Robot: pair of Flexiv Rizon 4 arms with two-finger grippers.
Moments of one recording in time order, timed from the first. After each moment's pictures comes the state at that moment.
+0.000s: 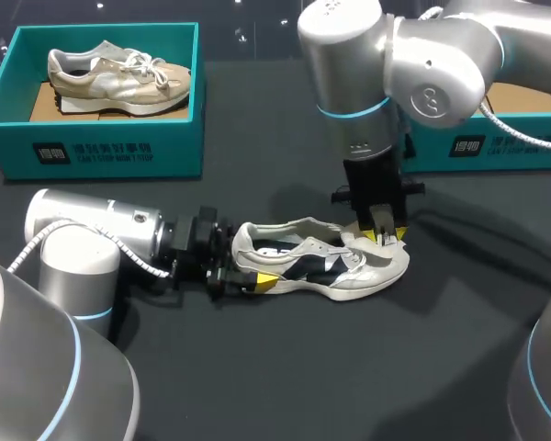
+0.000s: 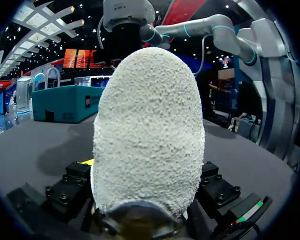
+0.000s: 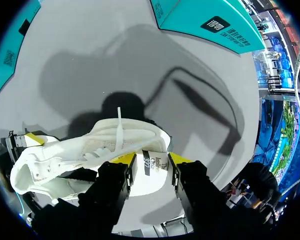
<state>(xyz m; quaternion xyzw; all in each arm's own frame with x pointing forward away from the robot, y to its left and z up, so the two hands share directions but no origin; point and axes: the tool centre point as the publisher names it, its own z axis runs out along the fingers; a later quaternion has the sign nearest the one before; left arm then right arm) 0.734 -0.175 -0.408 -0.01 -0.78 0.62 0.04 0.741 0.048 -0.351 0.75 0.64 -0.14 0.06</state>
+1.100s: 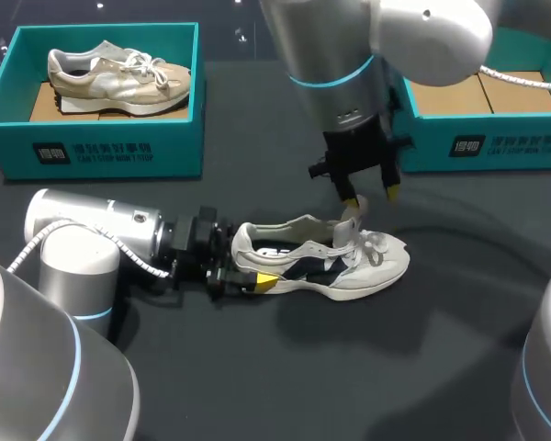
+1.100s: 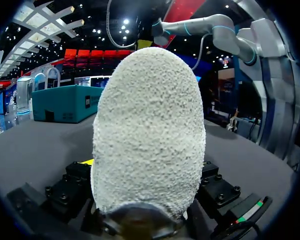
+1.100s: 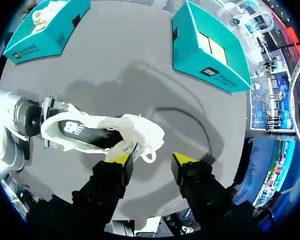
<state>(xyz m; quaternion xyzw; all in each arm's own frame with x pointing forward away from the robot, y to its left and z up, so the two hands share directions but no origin) 0.734 -0.175 -0.408 -0.01 -0.78 0.62 0.04 0.731 0.089 -0.239 0.65 0.75 -0.09 0.13</state>
